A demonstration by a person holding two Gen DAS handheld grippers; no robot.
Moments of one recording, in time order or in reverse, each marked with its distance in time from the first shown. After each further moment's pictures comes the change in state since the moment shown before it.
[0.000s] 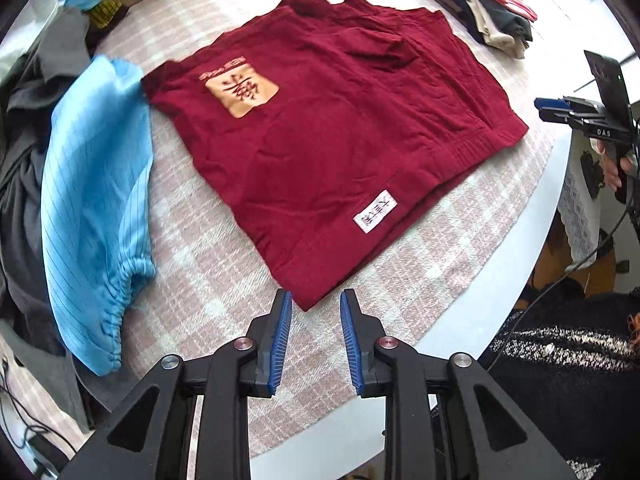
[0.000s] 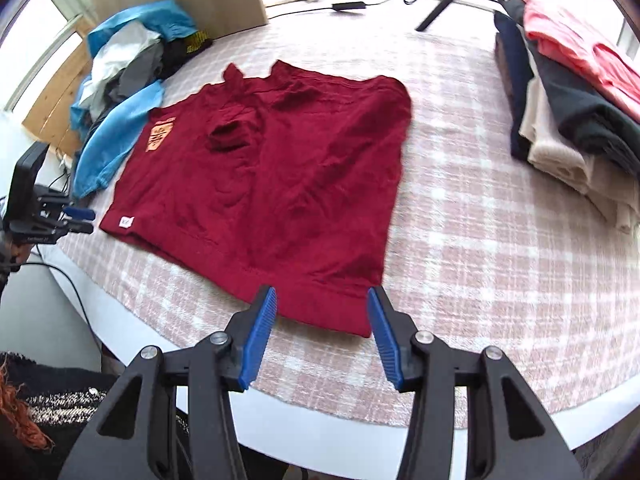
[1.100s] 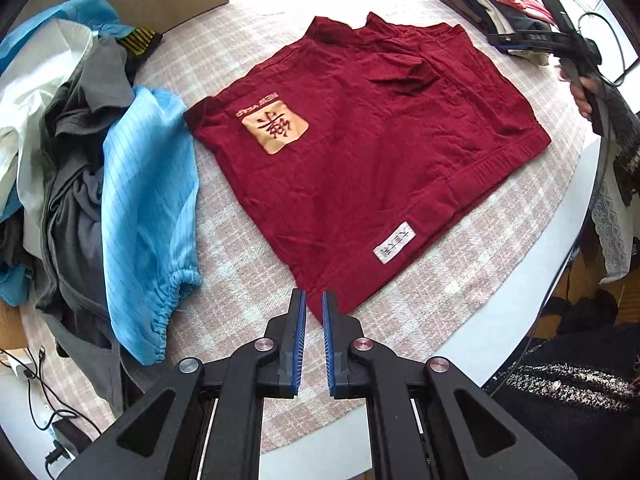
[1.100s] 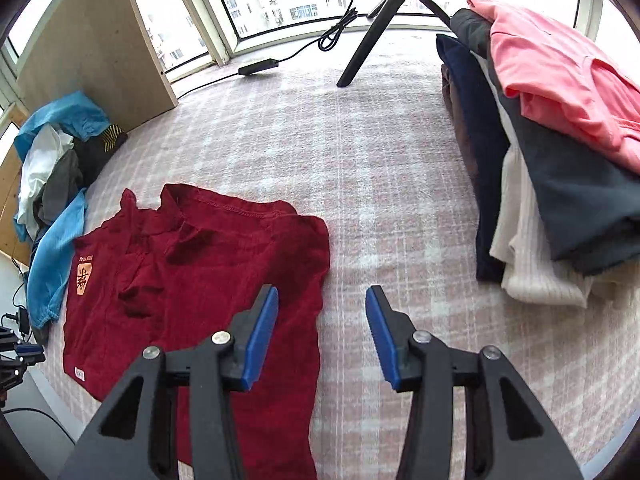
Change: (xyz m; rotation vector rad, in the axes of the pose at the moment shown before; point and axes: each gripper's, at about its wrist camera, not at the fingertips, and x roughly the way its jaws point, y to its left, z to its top) left arm -0.017 -0.058 0.016 0.140 -0.097 0.151; right arm 0.056 -0.041 0.135 0.121 -0.140 -0.093
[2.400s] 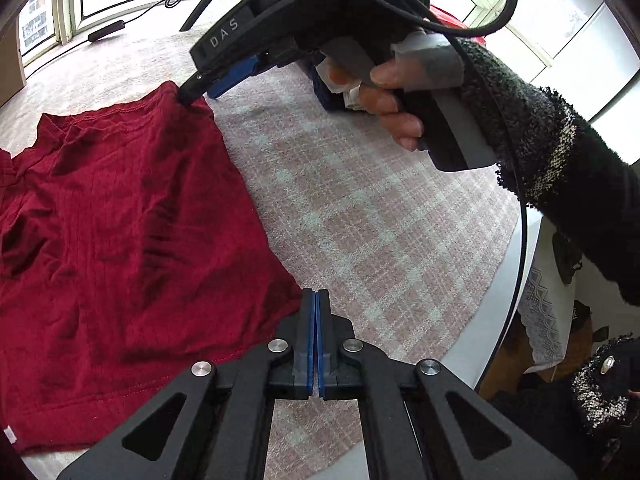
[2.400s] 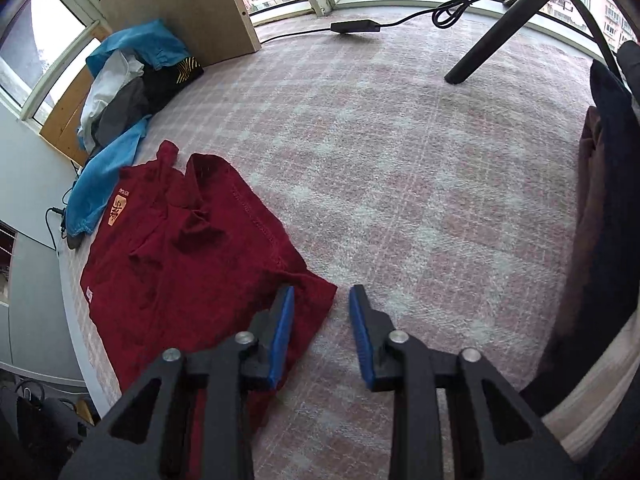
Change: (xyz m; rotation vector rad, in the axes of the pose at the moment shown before) left arm 0.069 -0.241 0.161 -0.147 -0.208 -0.296; right arm 0.049 -0.010 0.051 -0.379 0.150 0.360
